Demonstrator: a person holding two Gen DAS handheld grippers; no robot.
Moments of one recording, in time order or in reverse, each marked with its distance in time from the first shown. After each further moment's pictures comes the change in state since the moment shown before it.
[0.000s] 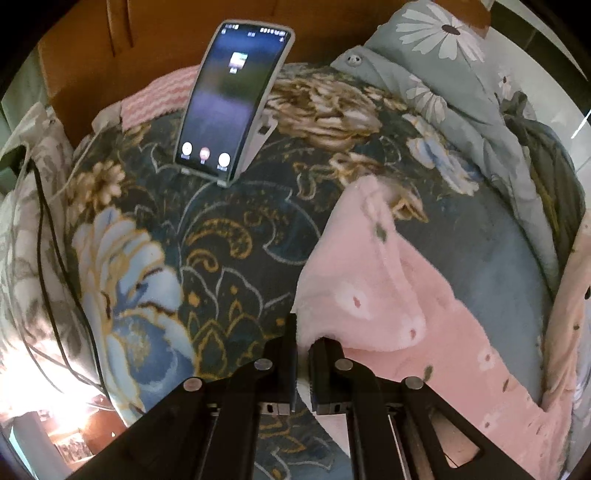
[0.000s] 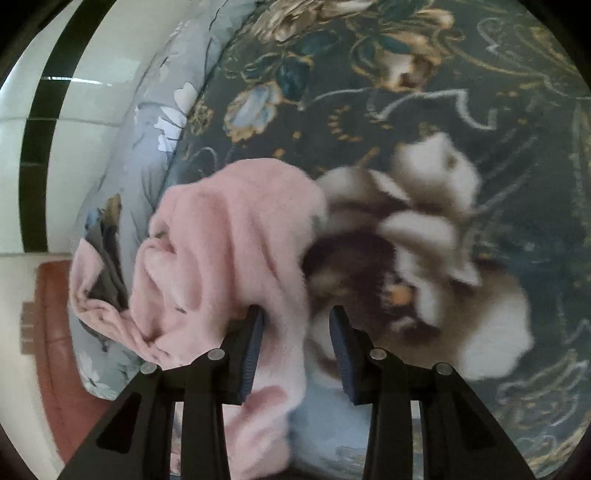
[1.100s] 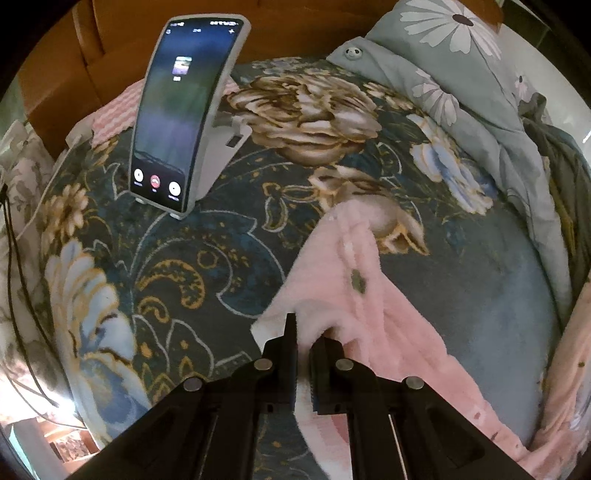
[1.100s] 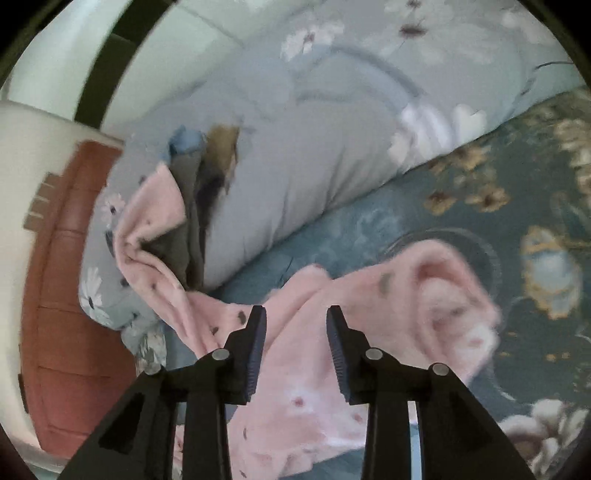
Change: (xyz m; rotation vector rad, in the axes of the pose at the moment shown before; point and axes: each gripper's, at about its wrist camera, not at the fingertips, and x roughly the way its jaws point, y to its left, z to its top) left arm 0.040 -0.034 0.040 -0.022 0.029 0.033; right arm 0.046 0.214 0.044 -0.499 0.077 0.060
